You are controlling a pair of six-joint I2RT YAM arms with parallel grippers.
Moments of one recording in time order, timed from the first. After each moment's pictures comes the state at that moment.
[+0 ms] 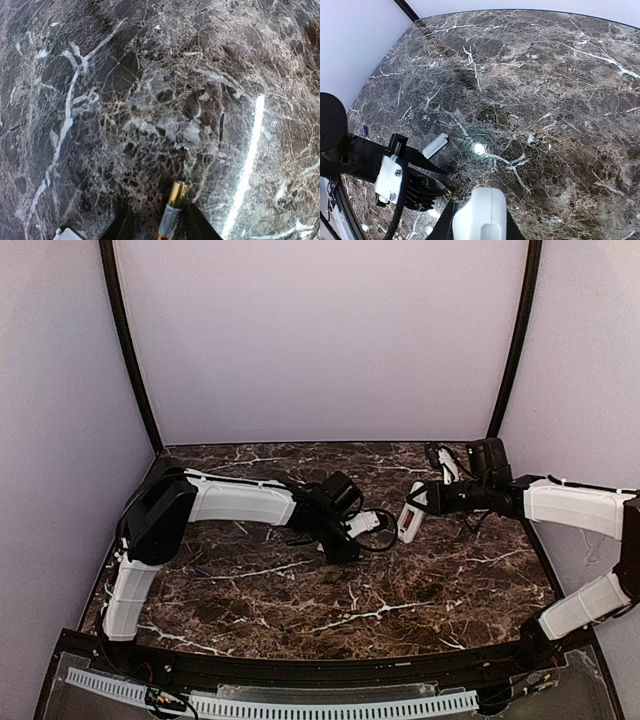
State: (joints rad) left arm -0.95 2.24 1.68 -0.48 0.11 0.33; right arm 0.40 1.35 0.80 -0.09 -0.43 0.22
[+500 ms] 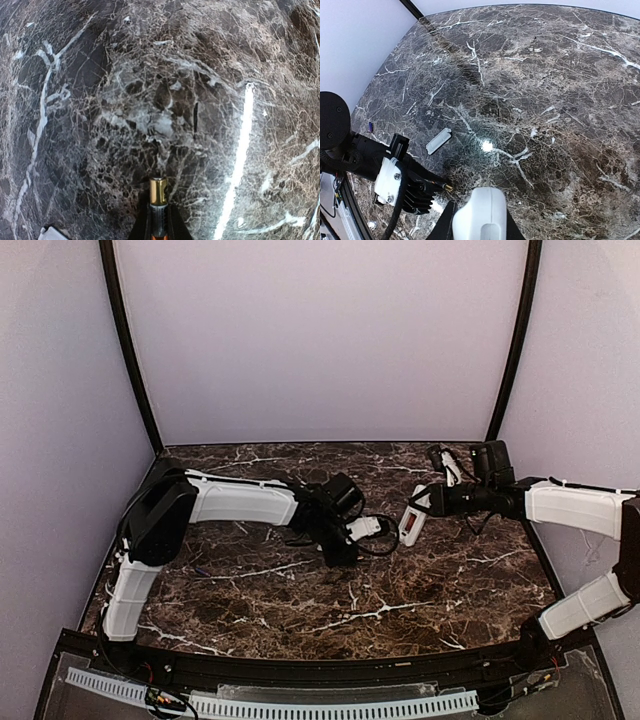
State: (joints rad) left arm -0.96 2.26 1.71 -0.55 0.16 0.36; right arm 0.37 1.35 0.78 -0.09 -0.50 0.22
